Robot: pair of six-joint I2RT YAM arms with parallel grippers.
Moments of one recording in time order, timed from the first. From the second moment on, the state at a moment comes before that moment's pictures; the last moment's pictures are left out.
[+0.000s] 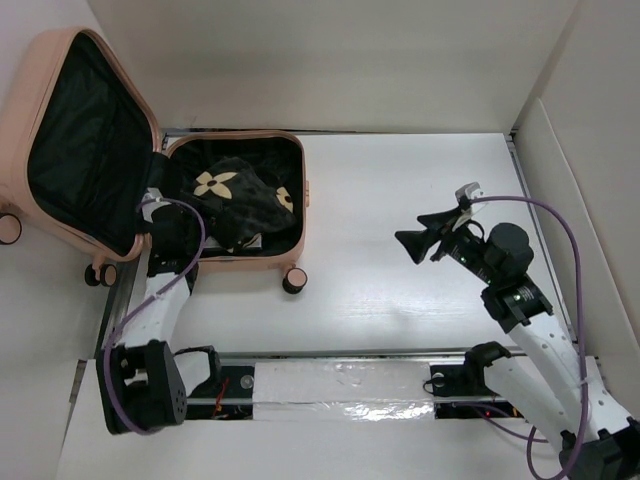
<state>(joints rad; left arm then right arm) 0.12 1.15 0.58 0.15 0.08 -0.90 0.34 0.68 0.66 0.01 -0.39 0.20</state>
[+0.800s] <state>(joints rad) 0.12 0.60 0.82 -0.43 -0.99 -0.64 0.42 0.73 0.57 0.08 -0.48 0.17</state>
